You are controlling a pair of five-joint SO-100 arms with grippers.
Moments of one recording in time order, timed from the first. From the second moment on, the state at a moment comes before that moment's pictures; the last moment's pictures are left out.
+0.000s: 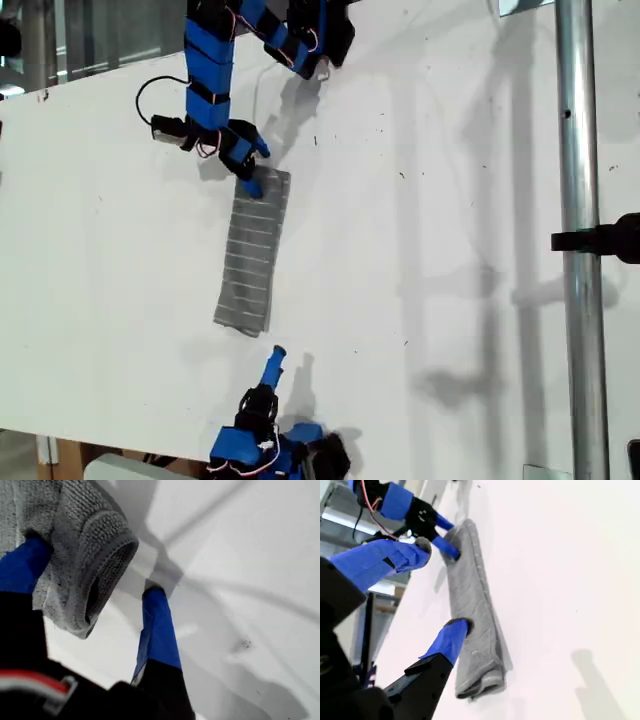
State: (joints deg) arm 0 -12.7 157.5 133.0 72.8 -60.2; arm 1 36.6 88.5 121.7 51.2 68.2
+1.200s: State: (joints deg) arm 0 -7.5 198.3 164.4 71.5 -65.2; arm 1 21.2 115.3 103.9 80.3 68.4
